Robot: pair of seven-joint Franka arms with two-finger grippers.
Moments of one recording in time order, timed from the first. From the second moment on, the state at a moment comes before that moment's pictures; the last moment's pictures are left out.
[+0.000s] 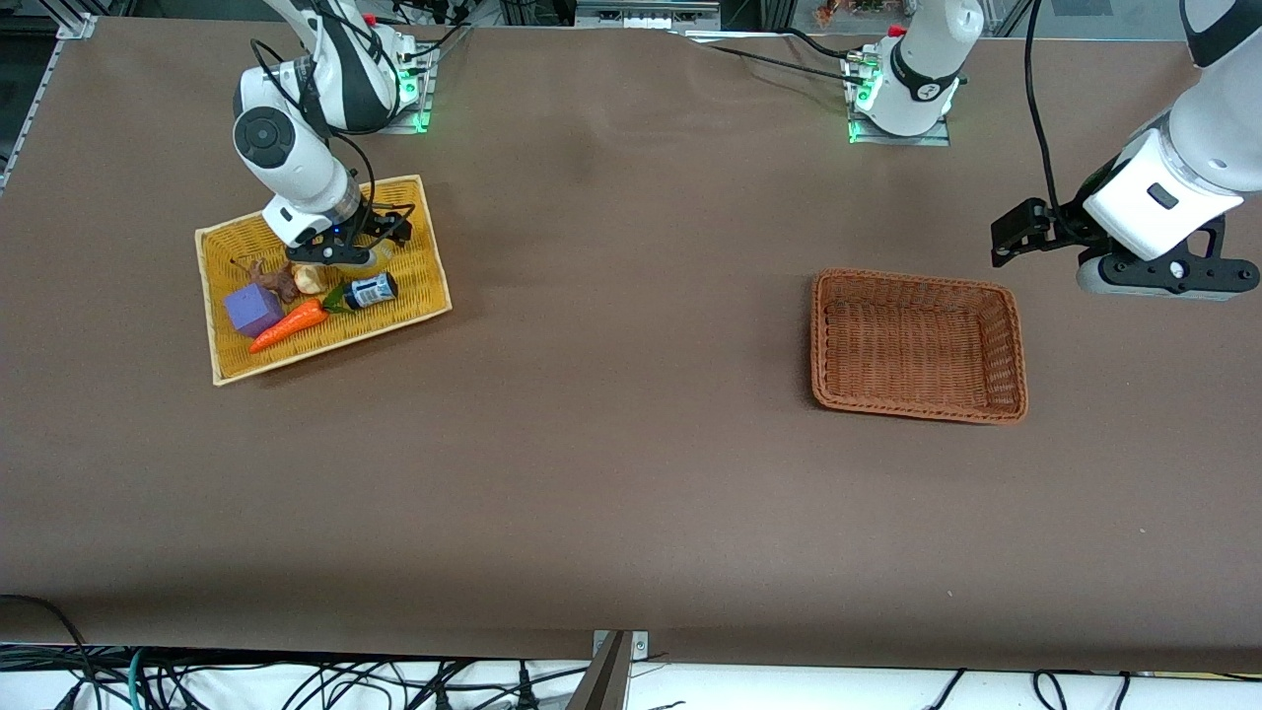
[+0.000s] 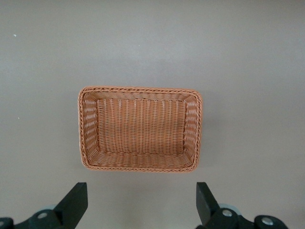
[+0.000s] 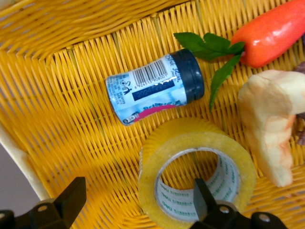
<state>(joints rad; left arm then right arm) -0.08 0.10 -0.06 -1.49 -0.02 1.52 -0.10 -0.02 -0.07 0.26 -2.71 0.00 2.50 0.27</state>
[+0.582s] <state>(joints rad) -0.08 0.10 -0.06 -1.49 -0.02 1.52 -0.10 -0.02 -0.04 0.26 -2.74 0.00 2.55 0.27</state>
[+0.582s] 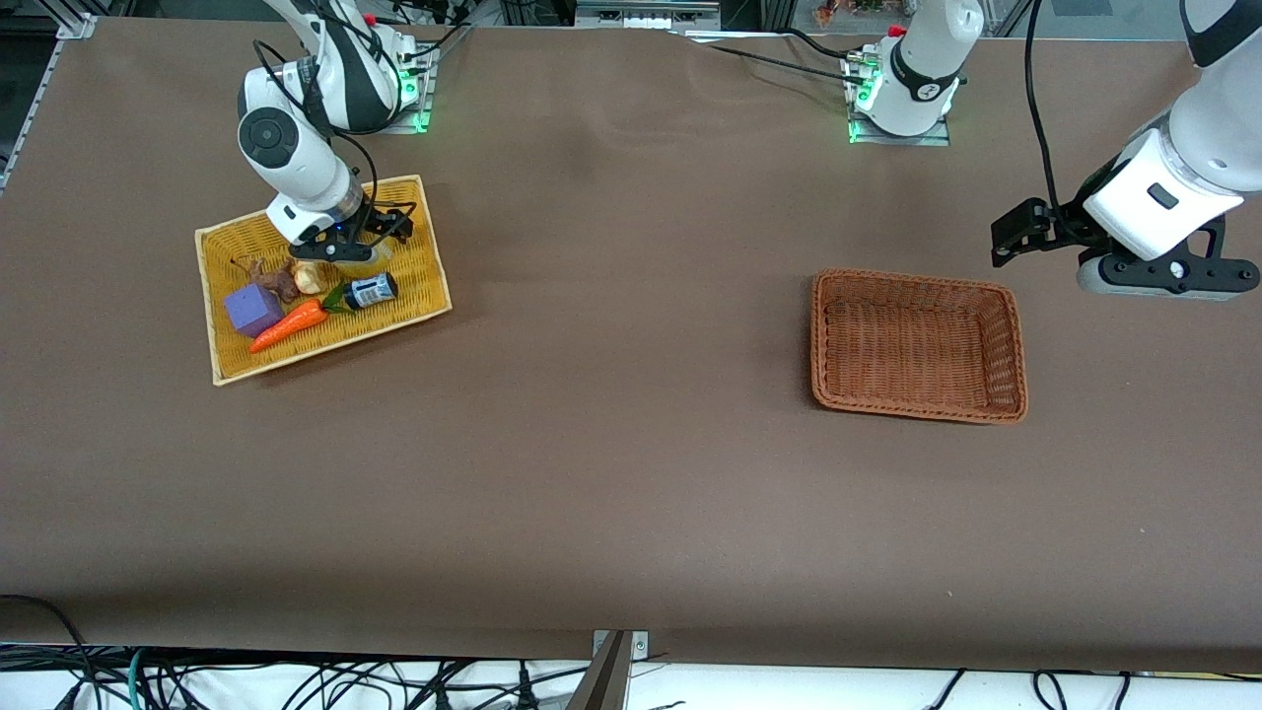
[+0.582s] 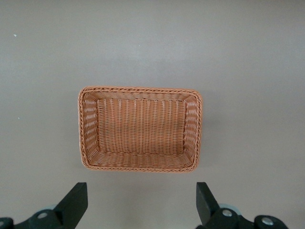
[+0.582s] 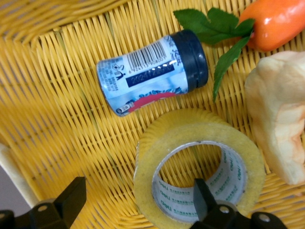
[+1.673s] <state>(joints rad) -0.08 0.10 -0.06 -1.49 -0.02 1.52 -0.10 -0.02 -0.05 0.20 -2.69 0.00 2.47 0.18</state>
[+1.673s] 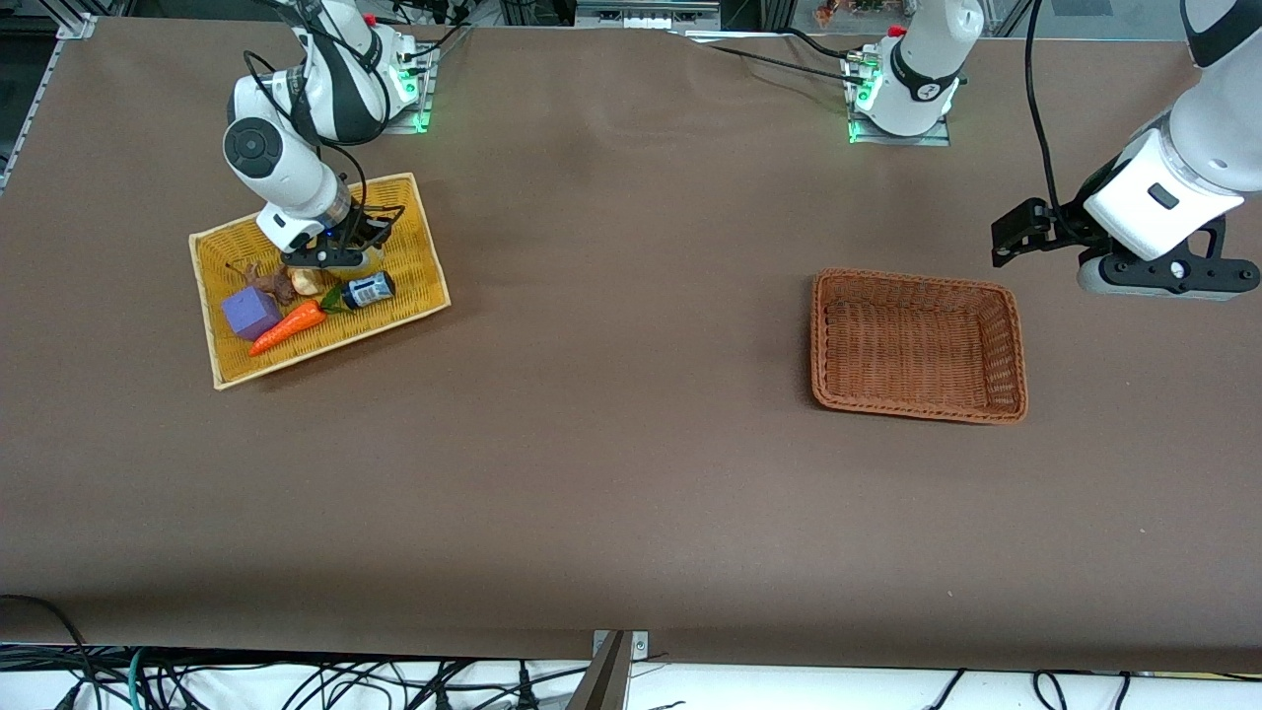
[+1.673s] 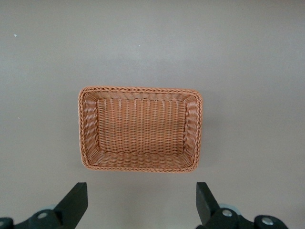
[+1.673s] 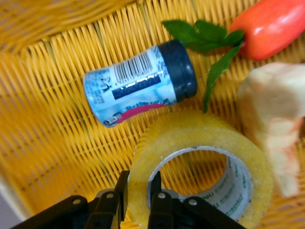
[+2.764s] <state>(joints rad) -0.08 0.10 -0.06 -1.49 -0.02 1.52 -0.10 0.19 0.42 0.61 -1.74 -0.17 2.00 1.05</state>
